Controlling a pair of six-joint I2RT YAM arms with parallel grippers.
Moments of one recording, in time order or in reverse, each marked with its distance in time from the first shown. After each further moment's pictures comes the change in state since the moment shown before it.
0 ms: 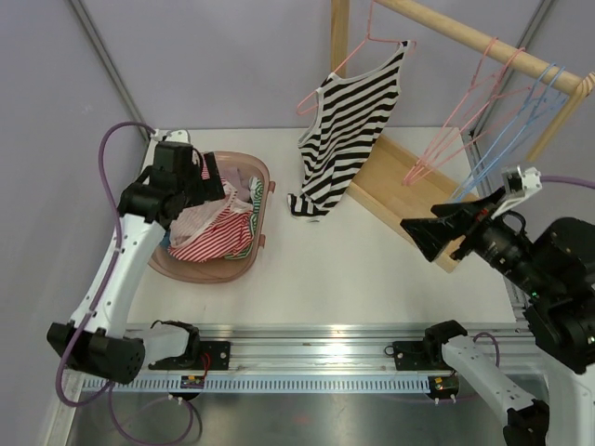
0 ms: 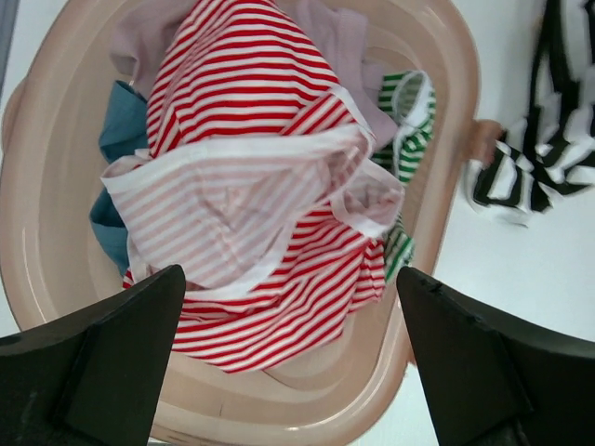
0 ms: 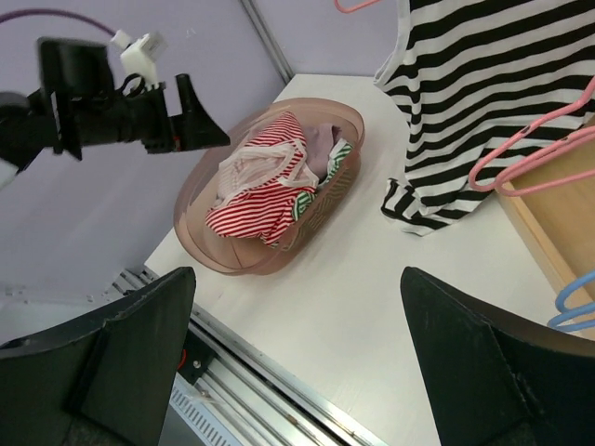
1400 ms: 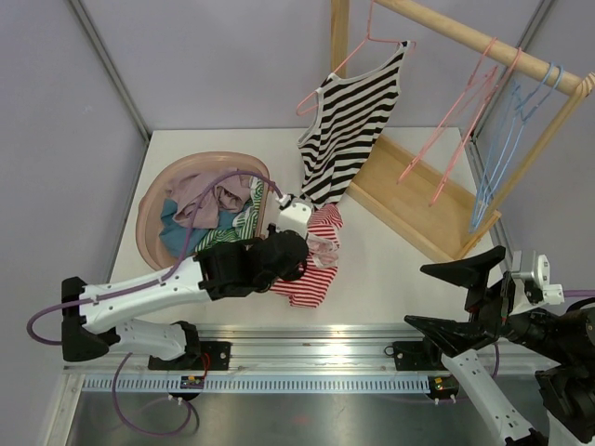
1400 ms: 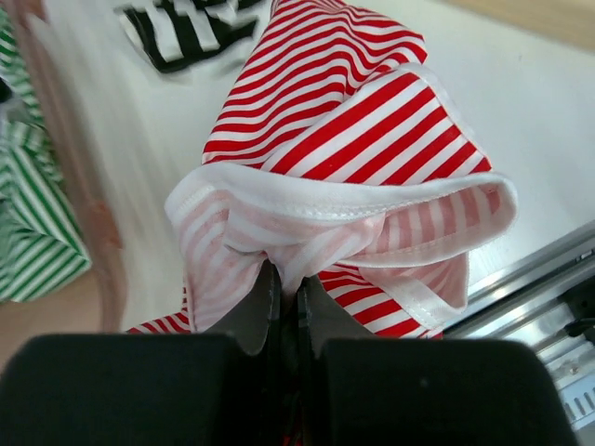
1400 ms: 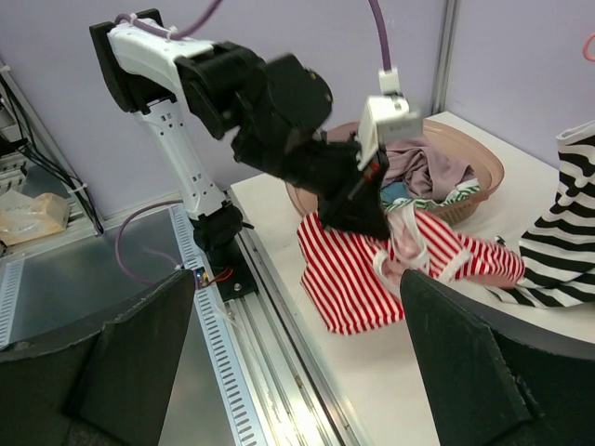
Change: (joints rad) left arm -1.001 -0.024 -0.247 0.222 -0.327 -0.175; right arm 0.000 -0.306 -0.191 0.110 -0.461 -0.139
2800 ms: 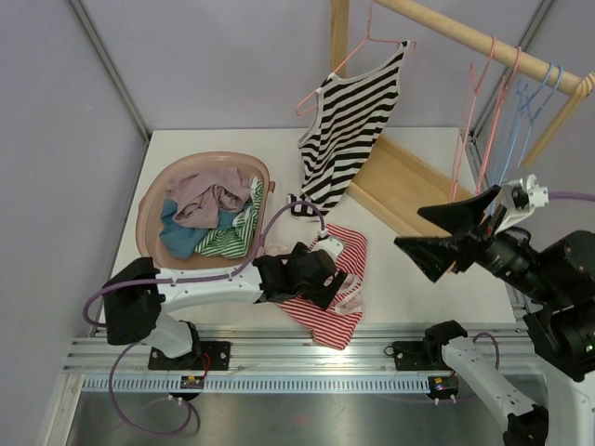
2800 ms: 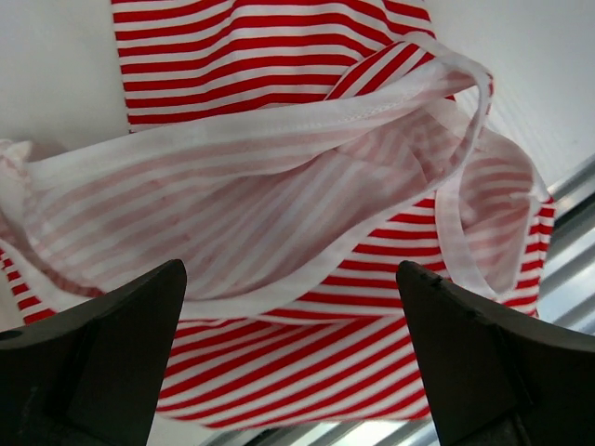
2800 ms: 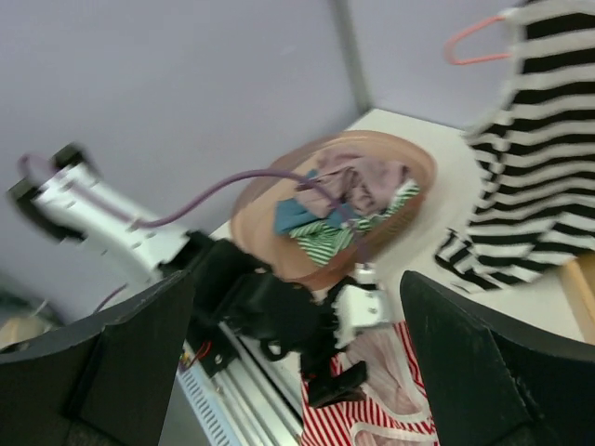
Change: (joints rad) left arm 0.032 0.220 -0.177 0.227 0.274 0.094; right arm 0.000 0.324 0.169 0.054 0.326 0.156
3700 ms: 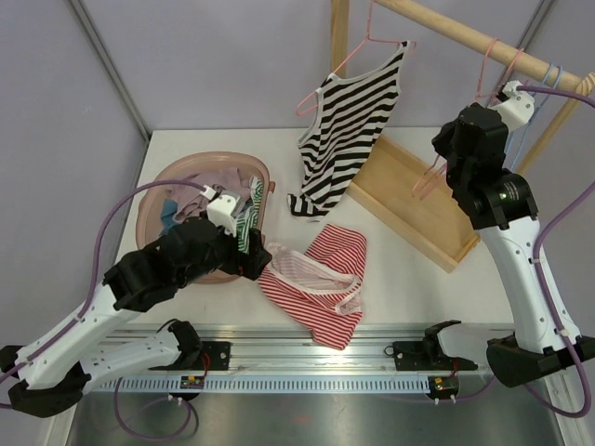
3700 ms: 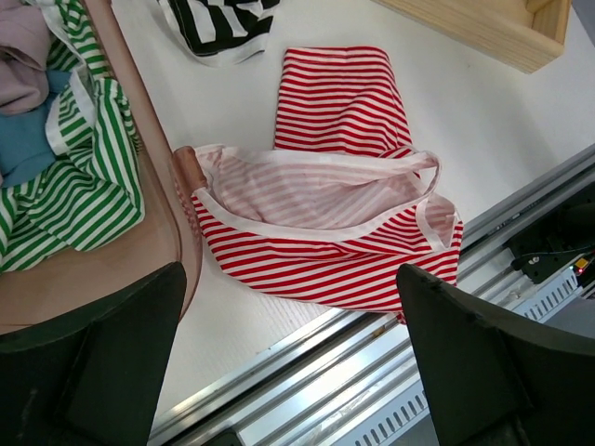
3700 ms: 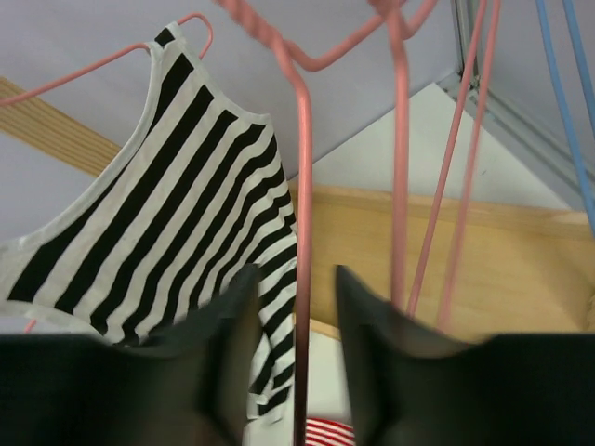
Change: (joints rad) left arm 0.288 -0.637 0.159 -0.428 0.091 0.025; right arm 0.001 0.533 0.162 0.050 1.104 0.225
